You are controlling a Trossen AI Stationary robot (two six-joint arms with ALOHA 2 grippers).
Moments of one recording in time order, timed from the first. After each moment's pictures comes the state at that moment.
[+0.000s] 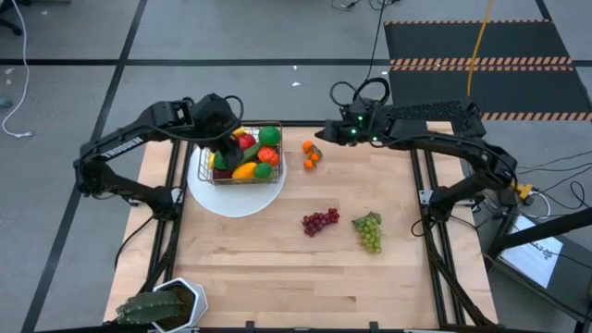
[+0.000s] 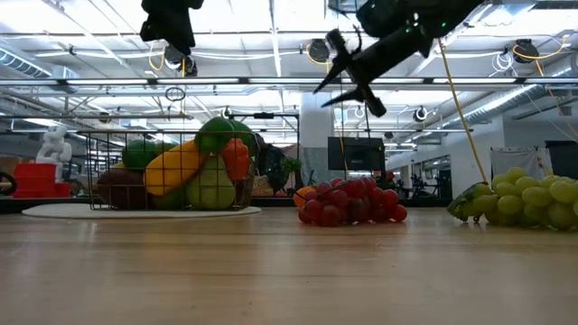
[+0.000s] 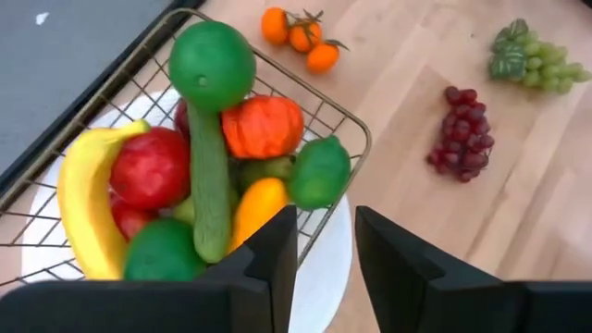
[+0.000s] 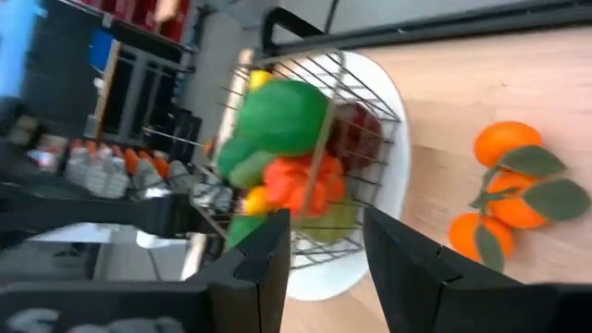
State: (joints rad) left arm 0.40 1.28 1.51 -1.22 0.05 -0.26; right arm -0.52 1.45 1.04 -0.11 -0.24 1.01
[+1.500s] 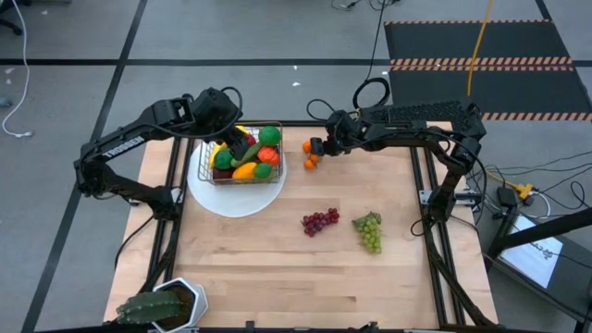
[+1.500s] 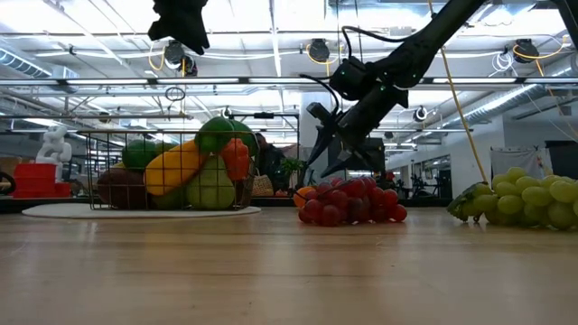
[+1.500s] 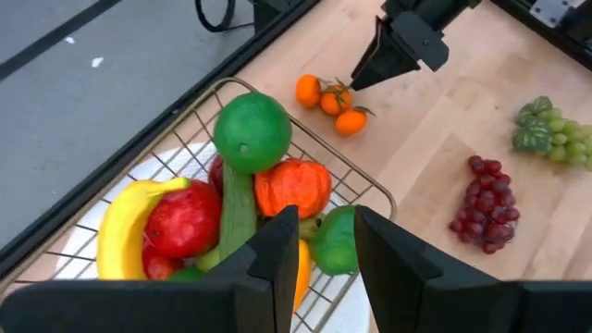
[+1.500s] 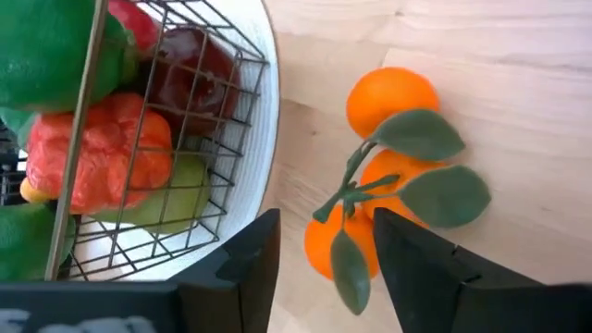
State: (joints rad) left arm 0.42 1.29 1.51 -1.09 -0.06 -0.30; right arm -0.56 1.77 1.04 -0.08 -0.25 0.84
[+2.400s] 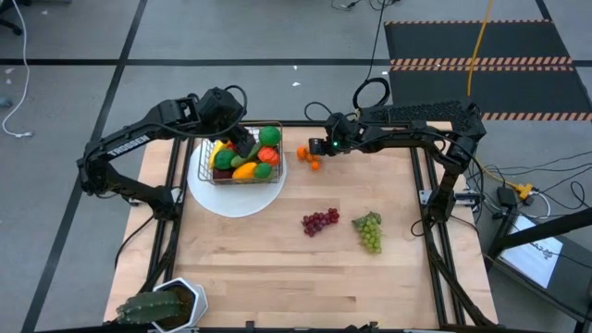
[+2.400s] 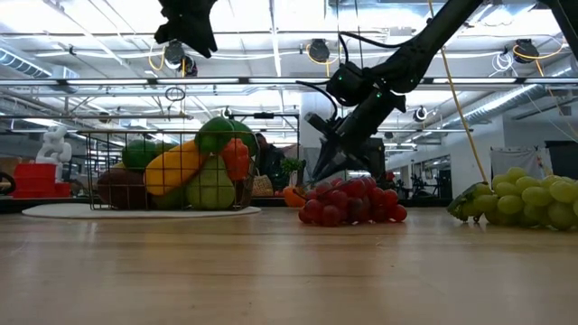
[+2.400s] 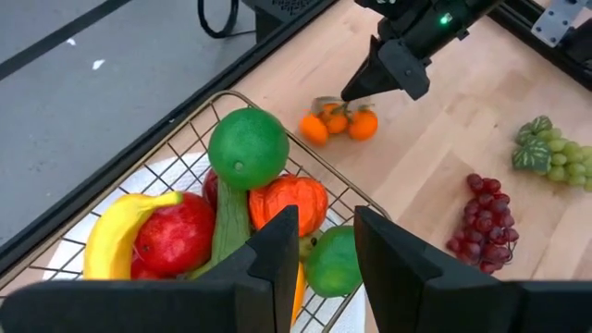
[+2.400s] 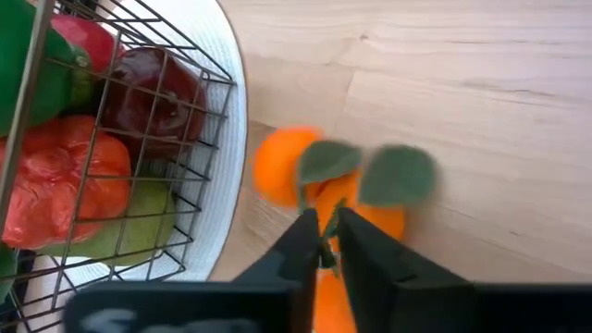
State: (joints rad) left arm 0.42 1.32 1.51 -1.05 -0.07 -0.32; right arm -0.55 1.80 1.04 -0.05 -0.16 0.84
